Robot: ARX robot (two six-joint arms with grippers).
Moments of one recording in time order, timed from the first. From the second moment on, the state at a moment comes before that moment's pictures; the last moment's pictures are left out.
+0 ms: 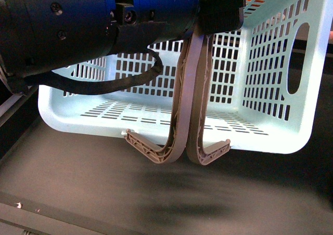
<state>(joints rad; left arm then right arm) -0.59 1.73 0.74 0.90 0.14 -0.39 -0.84 2.34 0.80 0.48 -0.15 -1.33</state>
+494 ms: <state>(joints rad) -0.59 1.73 0.74 0.90 0.14 -0.39 -0.83 2.45 0.98 0.33 -0.06 -1.57</state>
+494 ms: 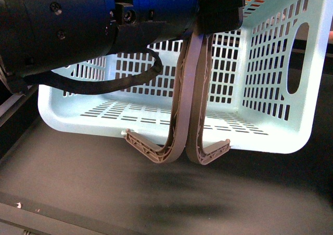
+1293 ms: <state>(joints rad) -0.59 1.73 0.74 0.90 0.14 -0.39 -0.78 2.58 1.11 0.19 -0.13 -1.48</state>
